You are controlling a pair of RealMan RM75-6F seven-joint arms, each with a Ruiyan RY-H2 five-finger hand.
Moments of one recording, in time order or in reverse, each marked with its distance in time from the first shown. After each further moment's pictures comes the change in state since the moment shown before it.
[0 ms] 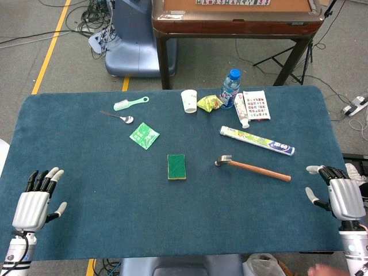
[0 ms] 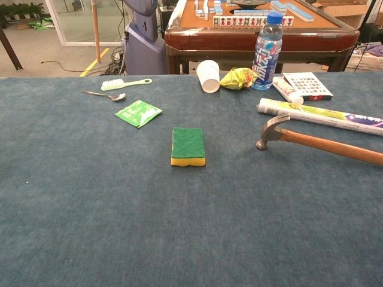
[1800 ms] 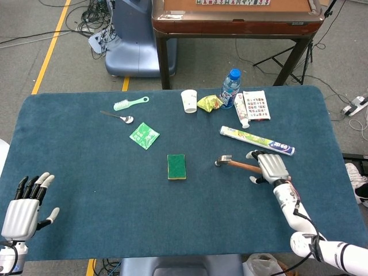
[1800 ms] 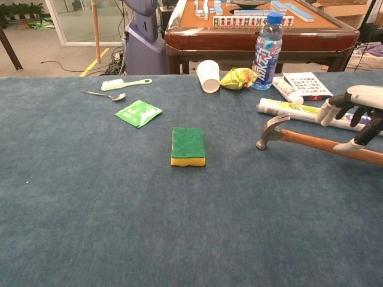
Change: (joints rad) left arm 0.056 0.021 0.027 0.013 0.047 0.069 -0.060; right arm 0.459 -0.223 0.111 0.053 0.560 -0.584 -0.423
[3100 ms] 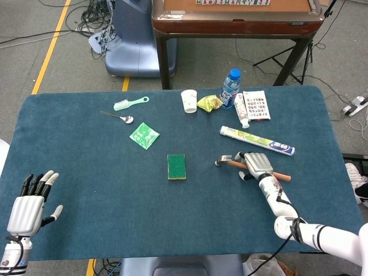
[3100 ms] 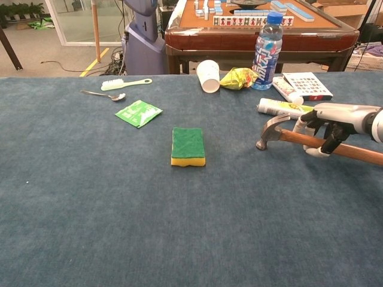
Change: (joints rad) left arm -0.023 -0.027 -0.017 0.026 -0.024 -0.043 0.009; right arm 0.169 -0.102 -0.058 0.158 0.185 -0.115 -0.006
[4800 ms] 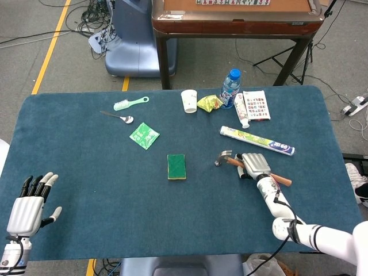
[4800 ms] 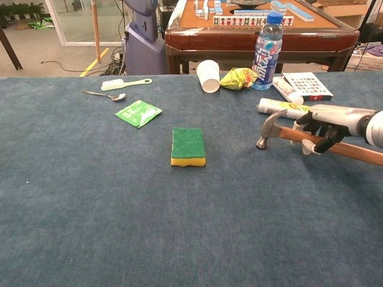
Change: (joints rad) left arm -0.001 0.007 0.009 0.002 -0.024 -0.022 0.005; right arm 0.002 -0.036 -0.017 0.042 -0.059 0.019 0.074
